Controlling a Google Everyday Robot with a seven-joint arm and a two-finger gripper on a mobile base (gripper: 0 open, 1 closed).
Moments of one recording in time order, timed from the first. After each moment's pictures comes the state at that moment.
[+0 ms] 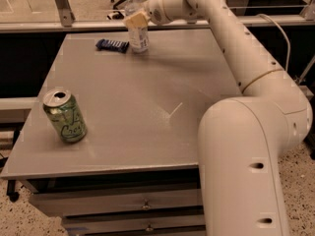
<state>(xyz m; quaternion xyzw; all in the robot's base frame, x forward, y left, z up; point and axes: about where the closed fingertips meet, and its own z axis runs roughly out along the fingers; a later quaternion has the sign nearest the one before) 0.849 0.053 0.938 -0.45 0.69 0.23 0.51</state>
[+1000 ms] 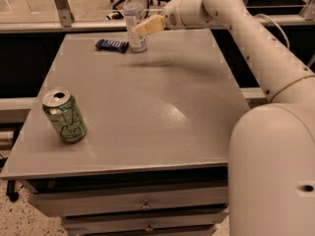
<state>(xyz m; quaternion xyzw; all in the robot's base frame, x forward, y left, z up) 0.836 0.007 0.931 -0.40 0.72 0.24 0.52</state>
